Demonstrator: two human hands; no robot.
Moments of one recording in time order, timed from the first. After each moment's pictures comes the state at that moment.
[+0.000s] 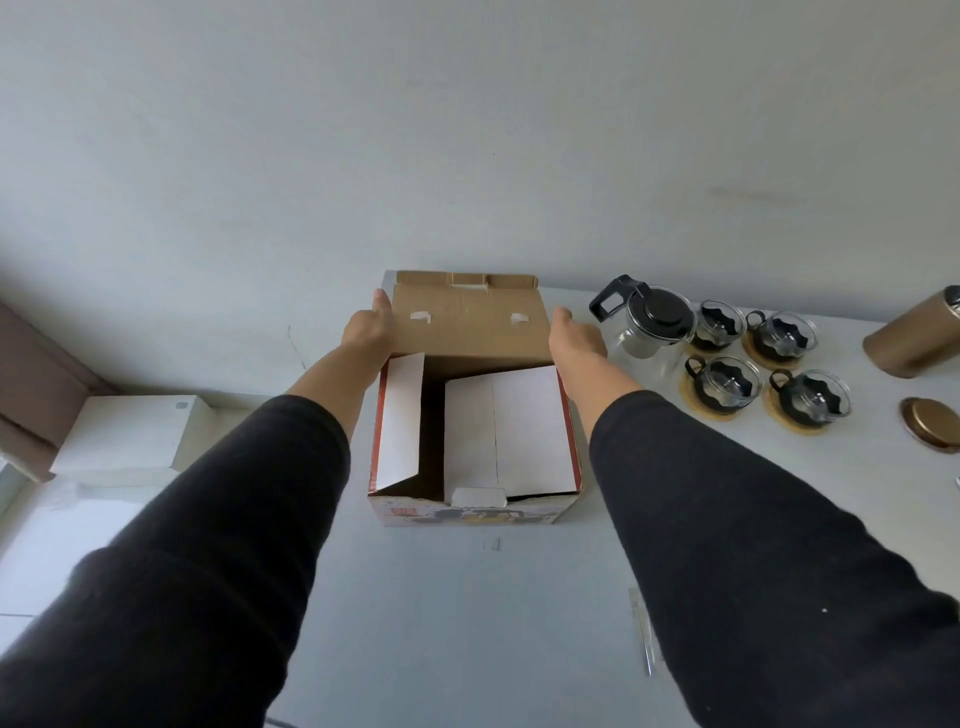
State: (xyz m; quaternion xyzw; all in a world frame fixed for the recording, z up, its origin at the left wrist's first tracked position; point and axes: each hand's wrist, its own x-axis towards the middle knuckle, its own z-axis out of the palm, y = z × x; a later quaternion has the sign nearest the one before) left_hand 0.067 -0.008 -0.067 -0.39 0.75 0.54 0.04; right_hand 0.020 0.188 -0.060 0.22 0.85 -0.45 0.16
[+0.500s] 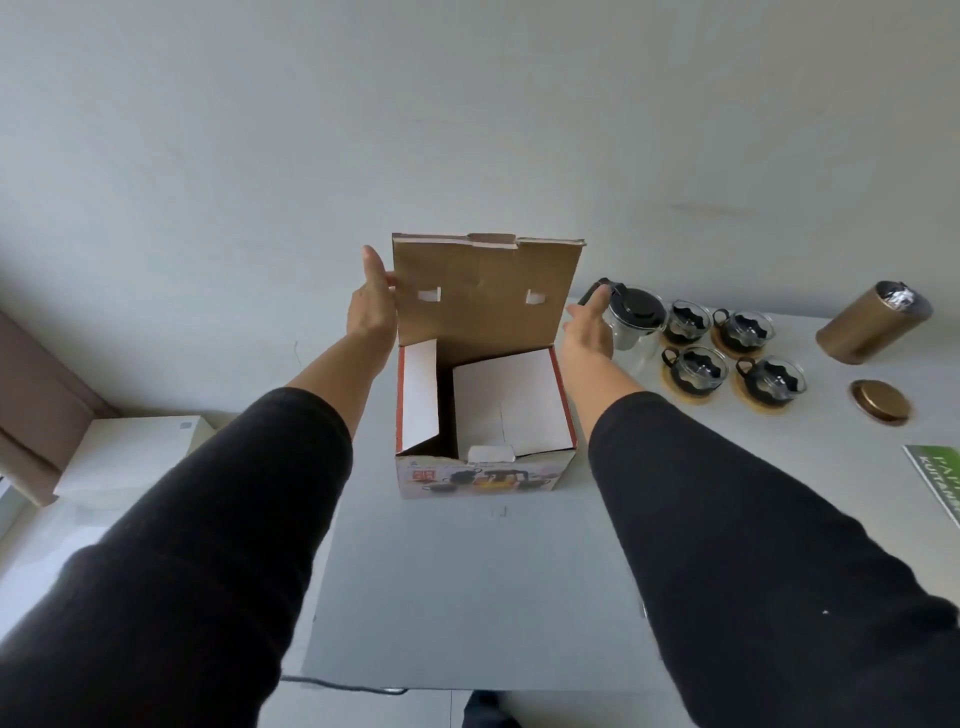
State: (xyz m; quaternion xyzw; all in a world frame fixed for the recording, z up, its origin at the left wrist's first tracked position) left_hand 0.120 0.002 -0.014 -0.29 0.68 0.67 -0.07; right_hand 0.087 0.190 -0.017 0.28 0.73 -0.62 0.05
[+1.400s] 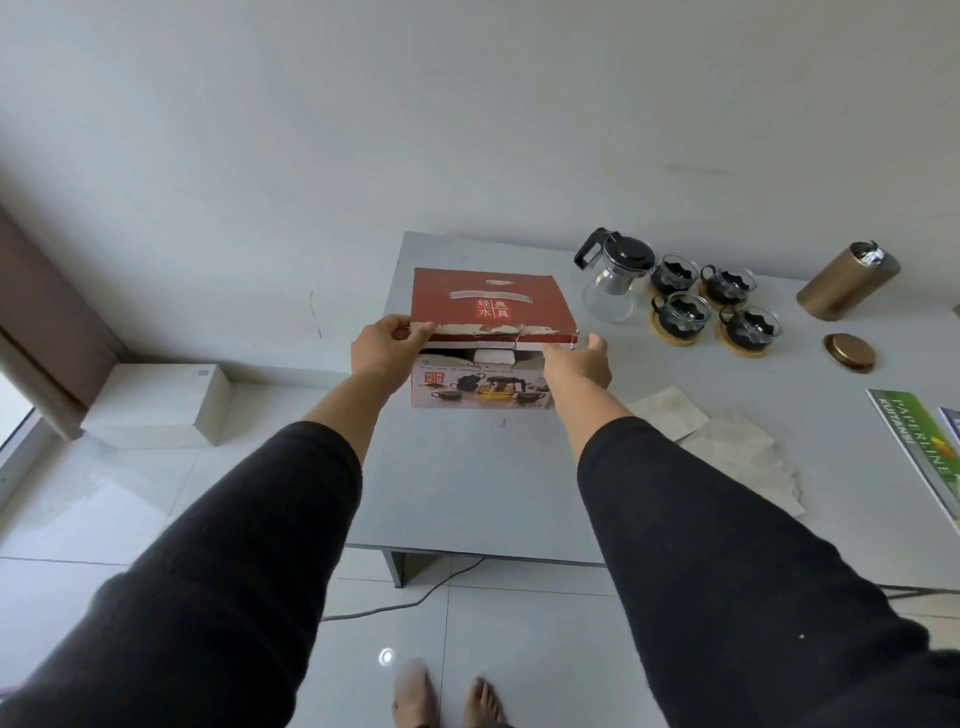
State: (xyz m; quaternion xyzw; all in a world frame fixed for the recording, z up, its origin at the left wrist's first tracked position) left_hand 0.263 0.026 -0.063 -0.26 0.81 0.52 -0.04; right_hand 0.223 0.212 -0.053 0.28 0.80 -0.52 0.05
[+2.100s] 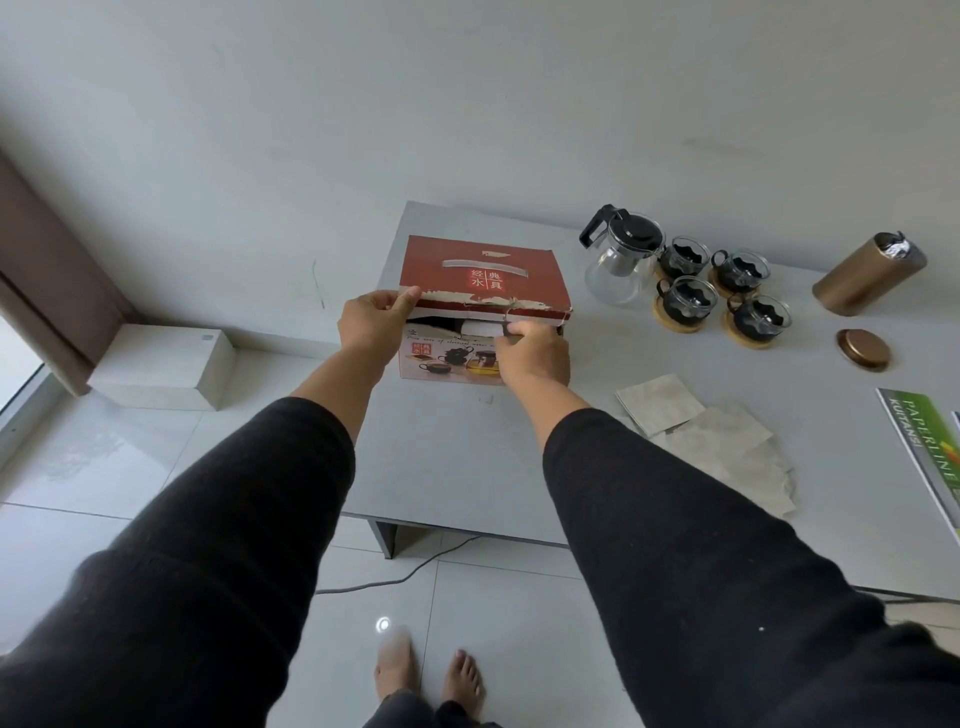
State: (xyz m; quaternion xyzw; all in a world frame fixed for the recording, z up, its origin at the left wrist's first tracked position) left_hand 0.266 0.044 -0.067 -0.33 0.72 0.60 -0.08; right_hand 0.241 0.203 -0.065 0.05 0.94 -0.34 0.06
